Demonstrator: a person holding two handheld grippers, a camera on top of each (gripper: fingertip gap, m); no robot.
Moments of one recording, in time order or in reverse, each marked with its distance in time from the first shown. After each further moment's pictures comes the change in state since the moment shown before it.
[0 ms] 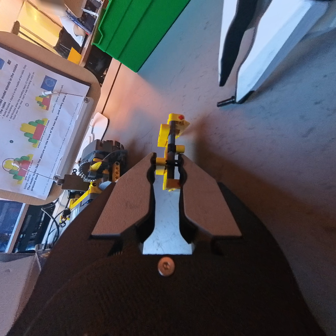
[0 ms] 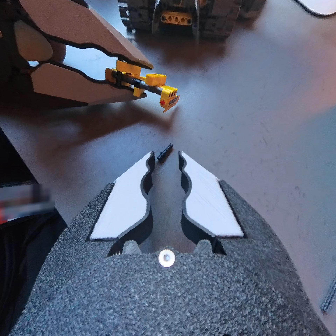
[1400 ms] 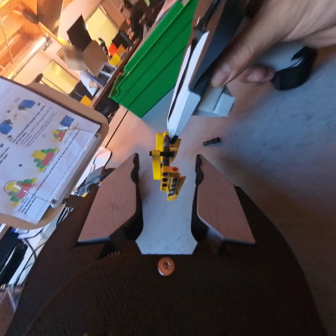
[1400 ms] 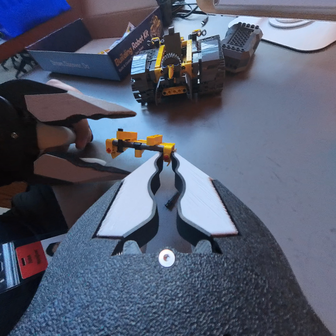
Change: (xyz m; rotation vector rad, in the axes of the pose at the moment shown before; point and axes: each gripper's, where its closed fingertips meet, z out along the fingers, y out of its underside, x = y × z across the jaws) left arm 0.001 -0.041 -0.028 0.269 0.016 -0.071; right arm 0.002 -0.055 0.008 0.243 -0.130 0.207
